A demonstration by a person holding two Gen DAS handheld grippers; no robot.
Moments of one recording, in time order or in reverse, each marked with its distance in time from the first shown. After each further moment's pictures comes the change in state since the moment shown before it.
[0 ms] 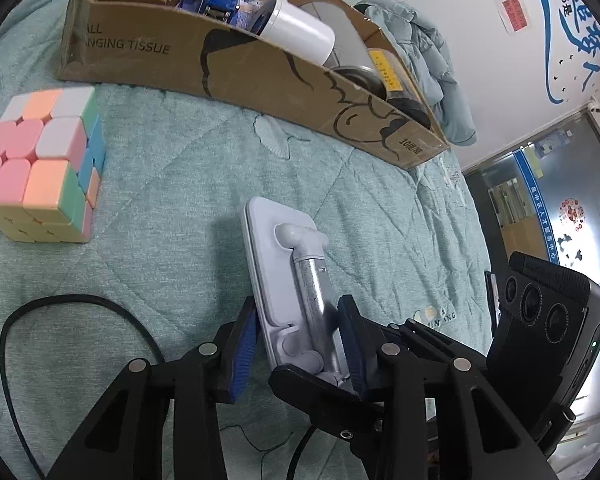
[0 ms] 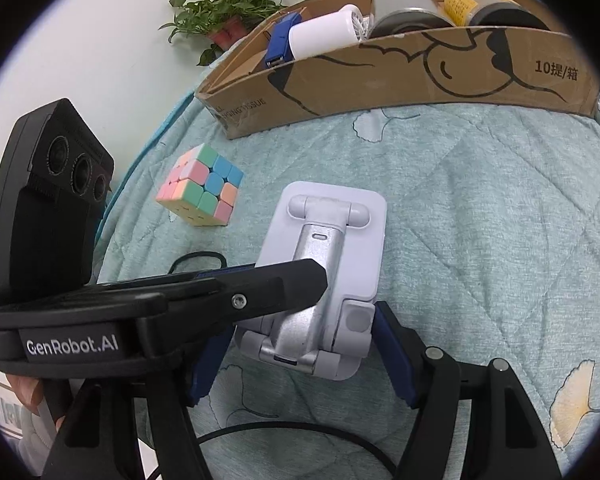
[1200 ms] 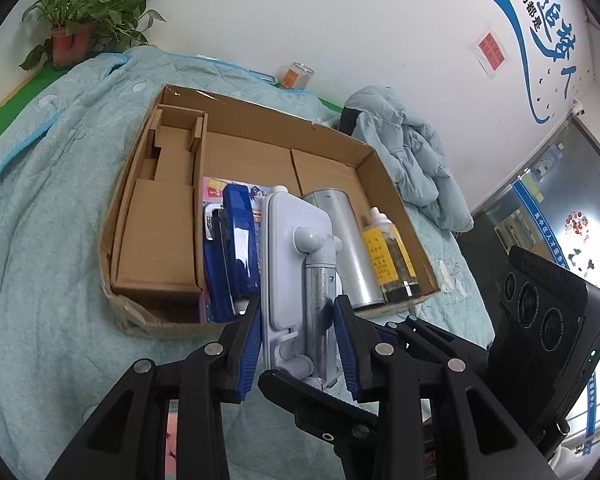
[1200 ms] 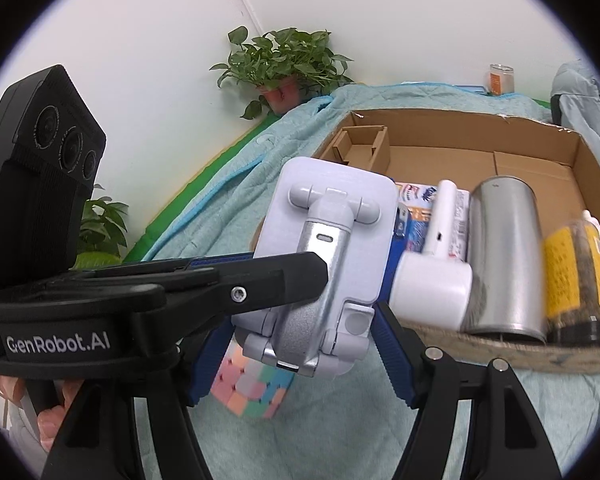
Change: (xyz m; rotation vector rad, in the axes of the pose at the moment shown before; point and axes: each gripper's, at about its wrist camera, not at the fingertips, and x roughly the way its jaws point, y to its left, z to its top) left arm -0.125 0.004 0.172 0.119 -0.234 0.065; right arm -0.004 0.074 0.156 -0.231 -0.168 0.001
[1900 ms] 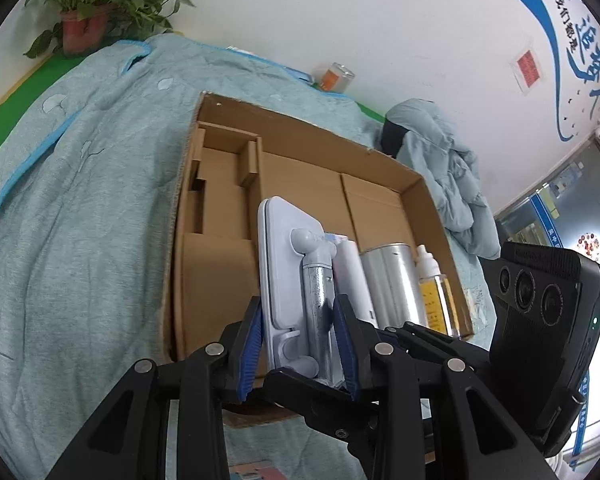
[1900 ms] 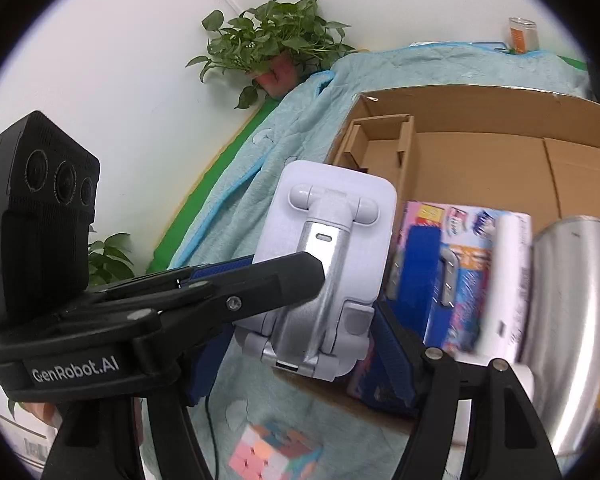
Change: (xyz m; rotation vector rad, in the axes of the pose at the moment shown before) left arm 0.027 0.079 0.087 -0.076 0.056 0.043; right arm 0.076 -0.014 0.074 0.128 0.126 0.098
